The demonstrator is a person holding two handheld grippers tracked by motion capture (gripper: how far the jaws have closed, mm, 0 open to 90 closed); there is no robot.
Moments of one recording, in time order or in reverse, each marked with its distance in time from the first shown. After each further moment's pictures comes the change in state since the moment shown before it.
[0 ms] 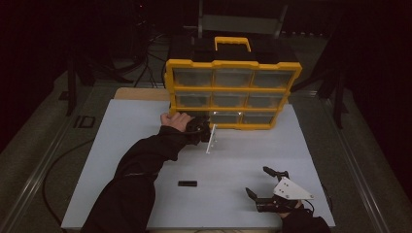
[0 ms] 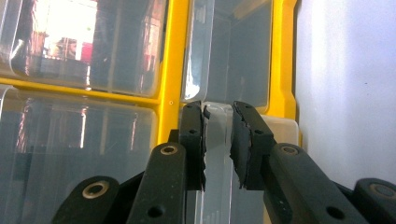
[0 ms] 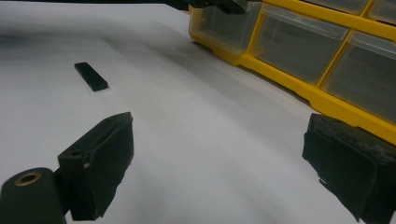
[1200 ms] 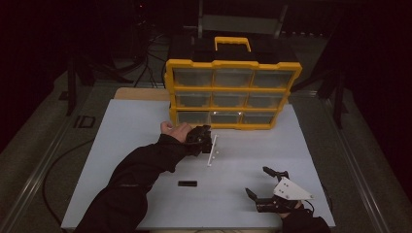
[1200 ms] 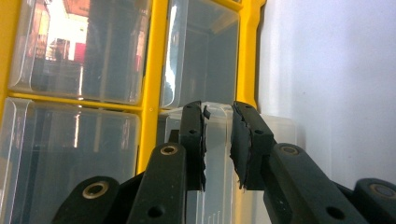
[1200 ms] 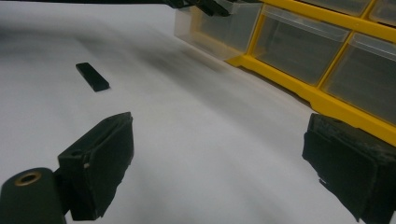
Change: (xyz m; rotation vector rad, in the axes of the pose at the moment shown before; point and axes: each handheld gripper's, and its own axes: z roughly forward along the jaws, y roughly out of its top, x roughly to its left) left arm -0.016 0.016 -0.034 -0.011 -0.027 -0.026; right arm 0.001 0.001 0.000 -0.002 0.004 -0.001
